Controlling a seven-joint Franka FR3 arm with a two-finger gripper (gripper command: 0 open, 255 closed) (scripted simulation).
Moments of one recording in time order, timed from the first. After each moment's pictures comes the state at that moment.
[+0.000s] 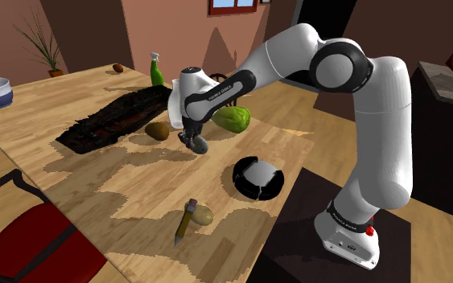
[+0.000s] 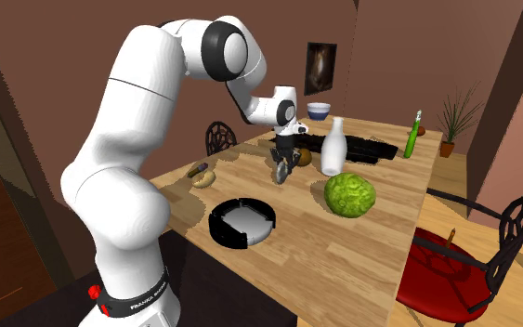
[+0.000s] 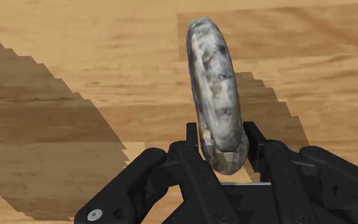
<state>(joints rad) 0.07 0.51 0.10 -1.79 -0.11 2.33 0.16</state>
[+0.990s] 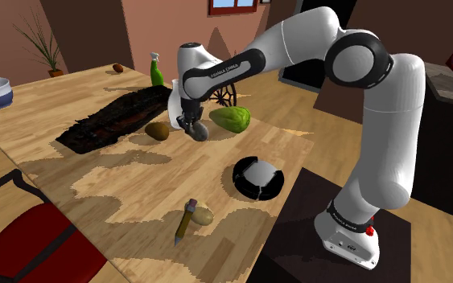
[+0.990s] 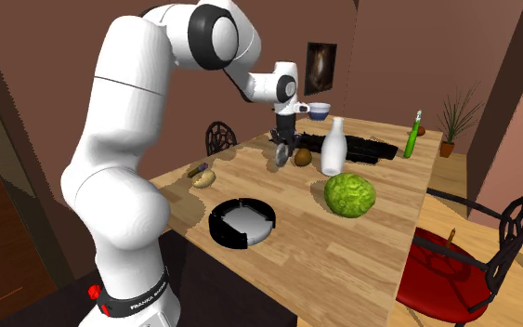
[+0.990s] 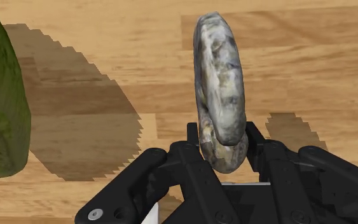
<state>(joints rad) 0.07 0.40 0.11 -1.73 -0.09 2.17 0.15</state>
